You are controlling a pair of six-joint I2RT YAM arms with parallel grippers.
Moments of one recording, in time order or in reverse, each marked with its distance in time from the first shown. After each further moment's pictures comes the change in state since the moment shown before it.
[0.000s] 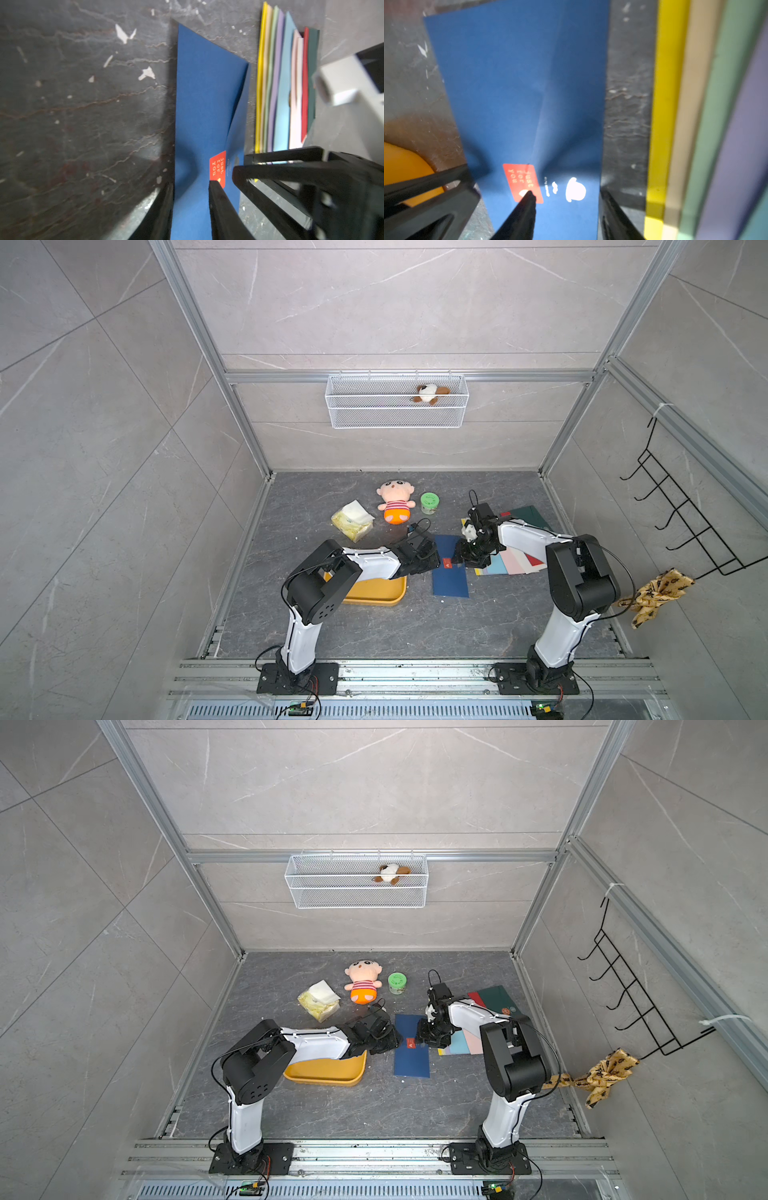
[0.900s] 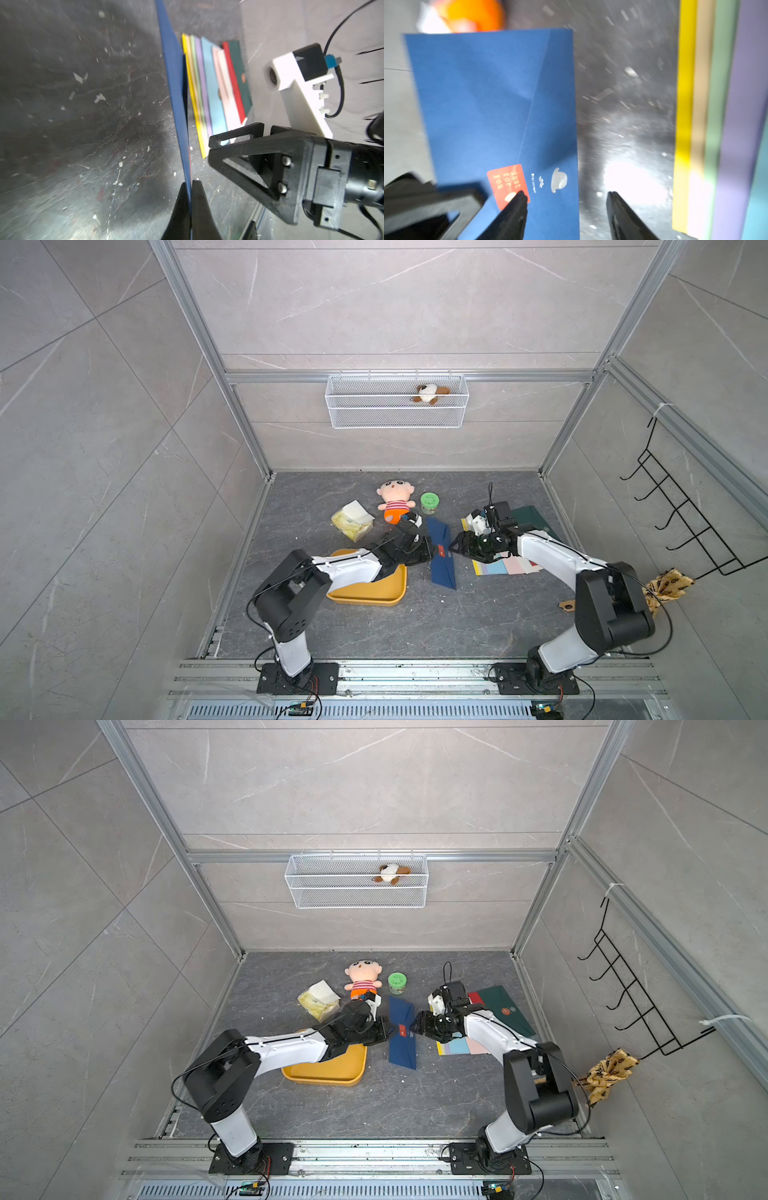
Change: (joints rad) left arm 0.090 -0.290 -0.169 0.142 0.139 0.123; right arm -0.027 -0.307 -0.127 0.204 -0.193 0.050
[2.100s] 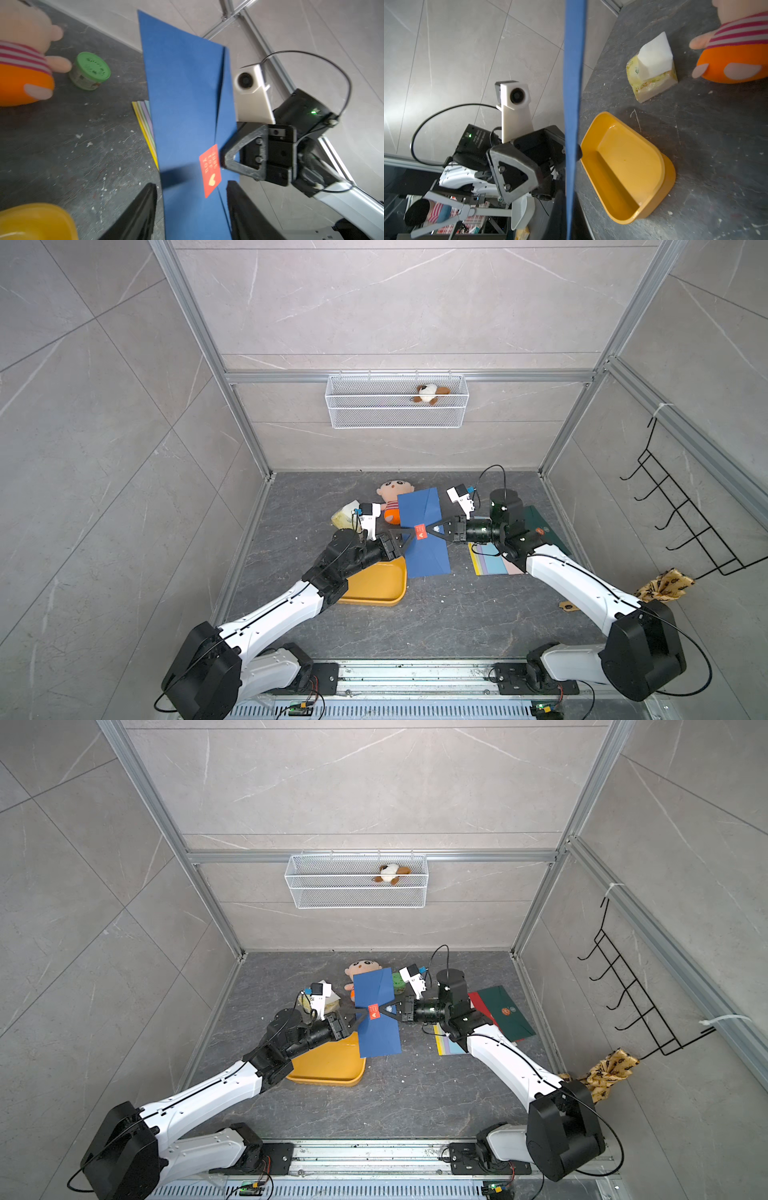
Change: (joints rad) left arm 0.117 -0.533 -0.307 0.090 0.008 0.040; right arm 0.174 -0.134 0.073 0.336 -0.394 0.188
